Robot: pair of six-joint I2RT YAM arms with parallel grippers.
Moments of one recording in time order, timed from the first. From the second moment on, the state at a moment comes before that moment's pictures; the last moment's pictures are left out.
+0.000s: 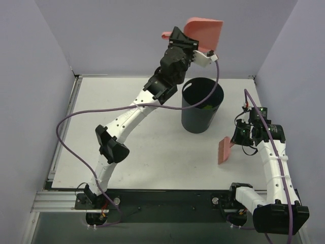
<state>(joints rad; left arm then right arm) -0.86 2.22 2.54 -0.02 -0.57 1.73 -0.07 1.01 1.00 -1.05 -0.10 0.15</state>
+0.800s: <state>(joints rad) -0.28 1.44 1.35 -0.97 -0.23 0.29 -0.07 1.15 1.35 -1.13 0.06 0.10</state>
